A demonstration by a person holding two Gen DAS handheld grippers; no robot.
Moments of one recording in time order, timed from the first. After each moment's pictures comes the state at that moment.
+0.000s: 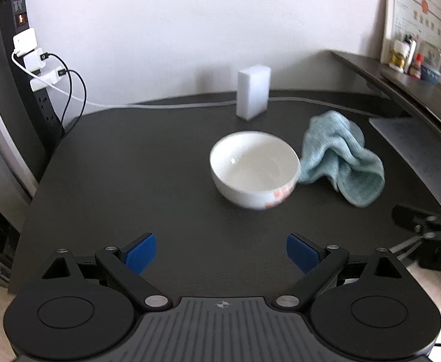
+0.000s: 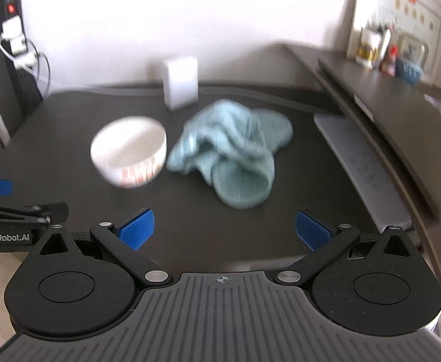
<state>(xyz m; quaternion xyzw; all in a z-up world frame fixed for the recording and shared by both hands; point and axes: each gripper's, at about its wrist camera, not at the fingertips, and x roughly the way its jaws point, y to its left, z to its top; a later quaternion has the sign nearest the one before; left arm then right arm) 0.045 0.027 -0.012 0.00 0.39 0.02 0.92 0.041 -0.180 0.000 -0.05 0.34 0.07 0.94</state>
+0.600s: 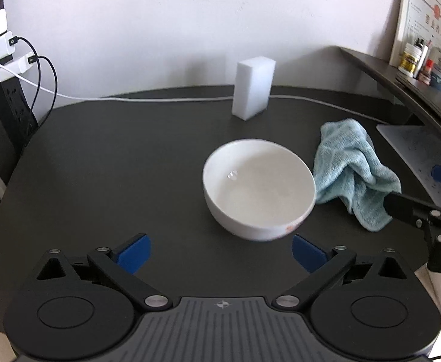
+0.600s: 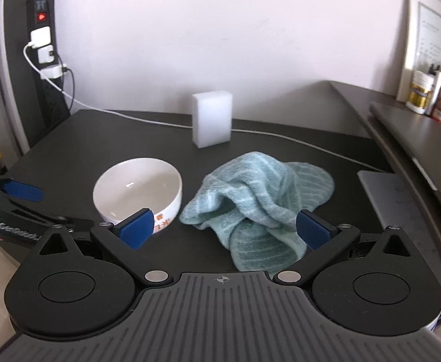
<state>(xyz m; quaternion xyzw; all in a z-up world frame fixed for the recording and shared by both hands) 0.103 0.038 -0.032 -0.01 0.41 0.00 0.91 0.112 -0.175 -0.019 -0.06 0.31 0.15 0.93</state>
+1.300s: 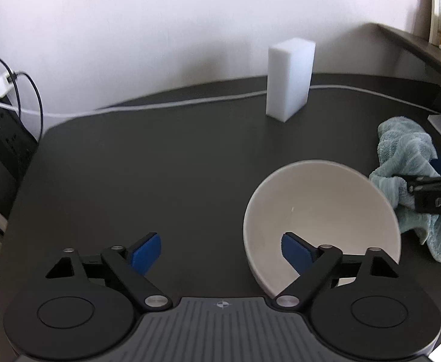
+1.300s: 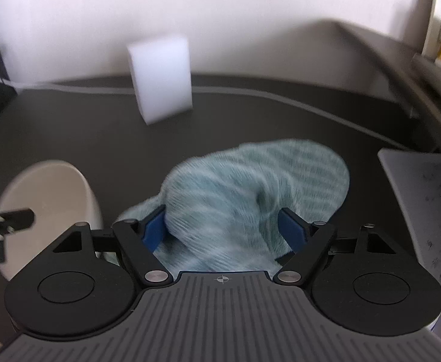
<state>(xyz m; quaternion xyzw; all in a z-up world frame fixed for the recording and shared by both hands) 0.183 0.050 -0.072 0.03 0.45 0.03 0.89 0.245 -0.165 -0.090 -0.07 0.43 0.11 0.89</state>
